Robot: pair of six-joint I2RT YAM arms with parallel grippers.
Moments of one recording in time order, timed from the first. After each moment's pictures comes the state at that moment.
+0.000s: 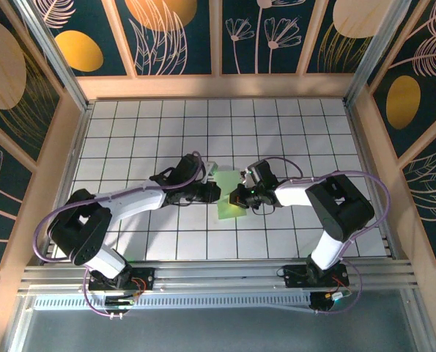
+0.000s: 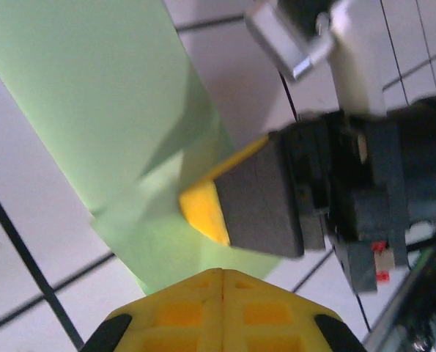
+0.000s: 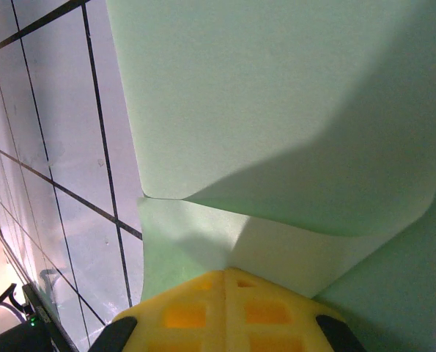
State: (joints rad) left arm -0.73 1.56 0.83 -0.13 0.40 -0.61; right arm 0.59 1.71 0.69 0.08 -0.53 0.78
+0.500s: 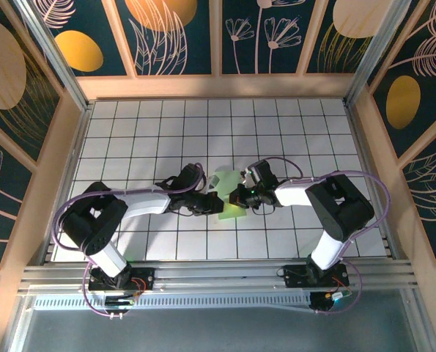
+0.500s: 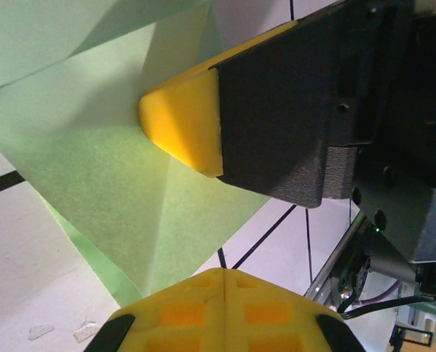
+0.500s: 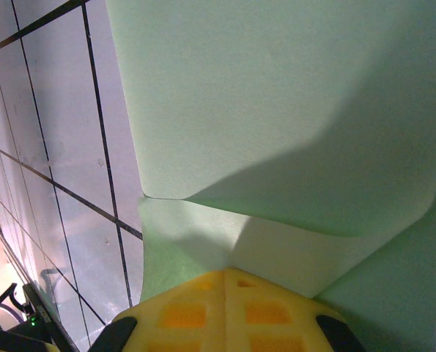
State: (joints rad) left arm -0.73 1.67 0.76 0.02 0.62 -0.78; right arm 0.59 1.71 0.69 0.08 -0.53 0.78
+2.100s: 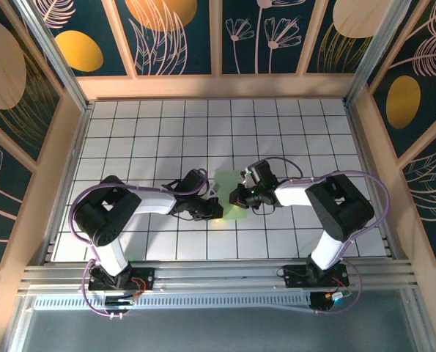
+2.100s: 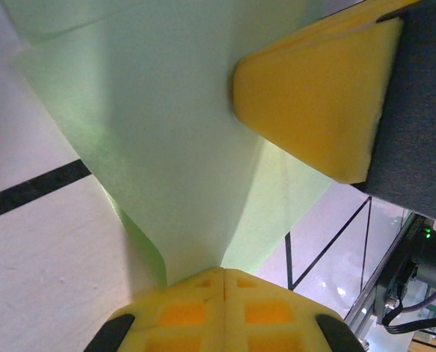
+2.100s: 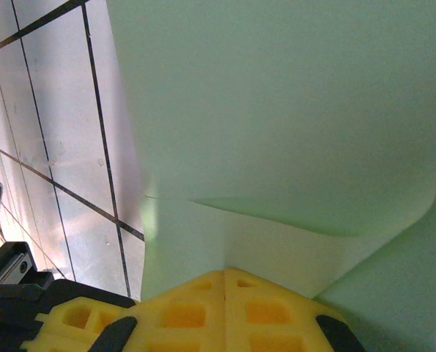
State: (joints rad) left arm -0.75 1.77 0.75 0.03 0.59 -0.78; right arm 0.59 1.71 0.69 0.08 -0.53 0.78
